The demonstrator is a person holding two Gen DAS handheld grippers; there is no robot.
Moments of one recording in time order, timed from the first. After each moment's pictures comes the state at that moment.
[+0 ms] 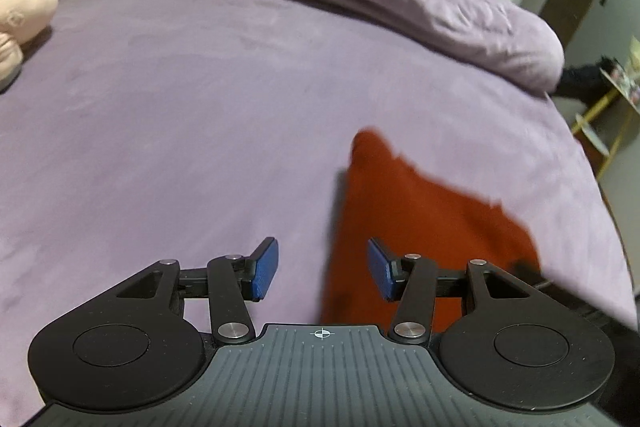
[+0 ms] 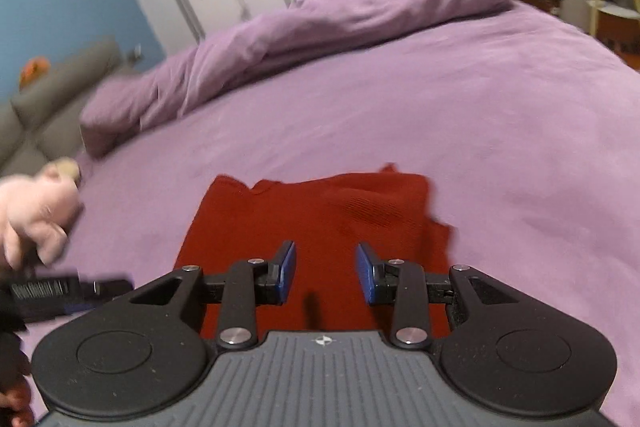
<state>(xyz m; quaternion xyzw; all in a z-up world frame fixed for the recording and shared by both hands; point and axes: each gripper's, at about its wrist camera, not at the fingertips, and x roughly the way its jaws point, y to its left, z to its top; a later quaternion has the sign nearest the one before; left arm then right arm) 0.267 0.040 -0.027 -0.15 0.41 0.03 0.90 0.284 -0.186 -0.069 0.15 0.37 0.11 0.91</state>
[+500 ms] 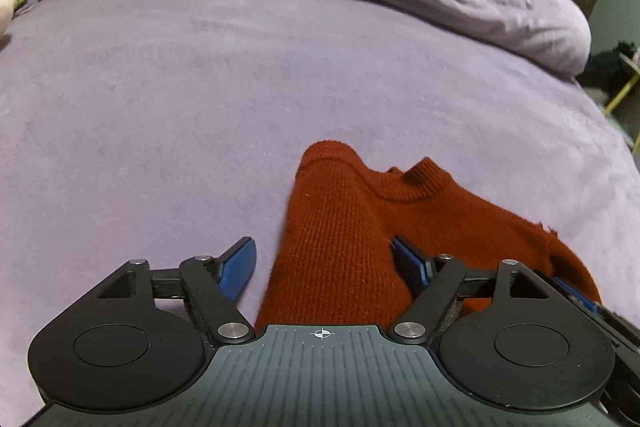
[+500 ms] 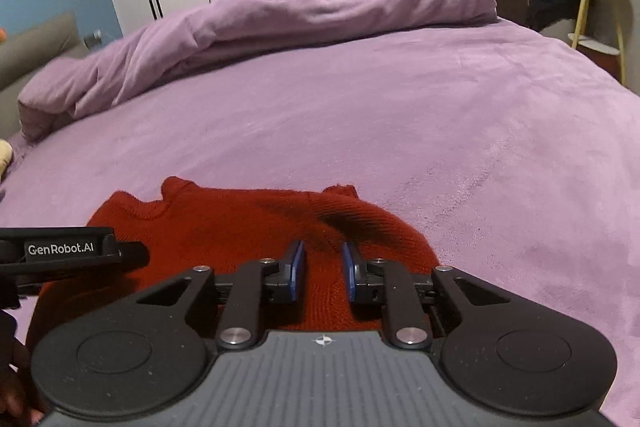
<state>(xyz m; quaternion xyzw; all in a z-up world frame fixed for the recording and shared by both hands) 0.356 -0.013 -0.116 -0.12 0.40 0.05 0.91 0.323 -0.205 -0.132 0.09 0.33 0.04 0.94</state>
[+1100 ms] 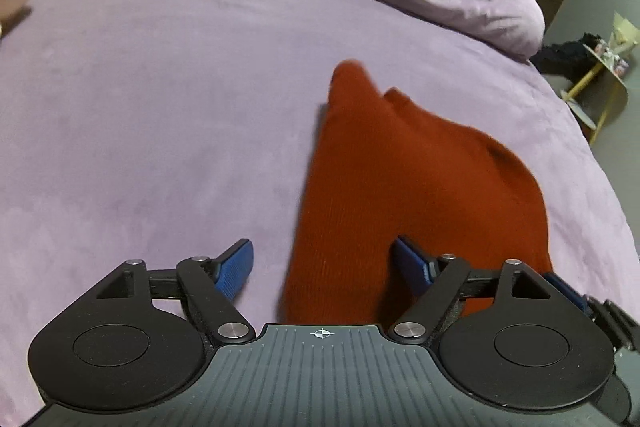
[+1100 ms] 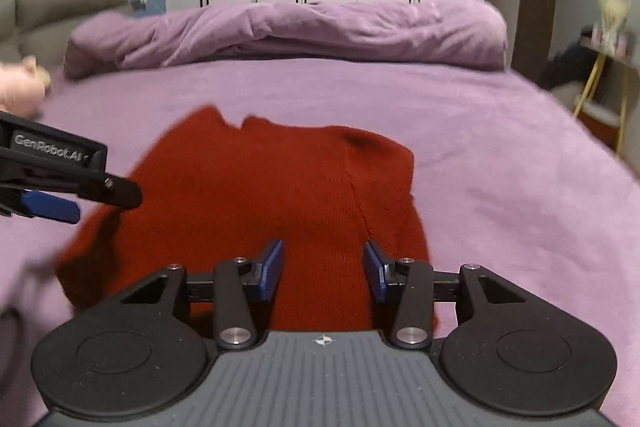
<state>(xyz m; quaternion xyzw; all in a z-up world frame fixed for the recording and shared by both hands) 0.229 0.017 -0.084 -0.13 0.42 0.00 0.90 0.184 -0.157 -0.098 -0.04 0.31 0.06 0.95</state>
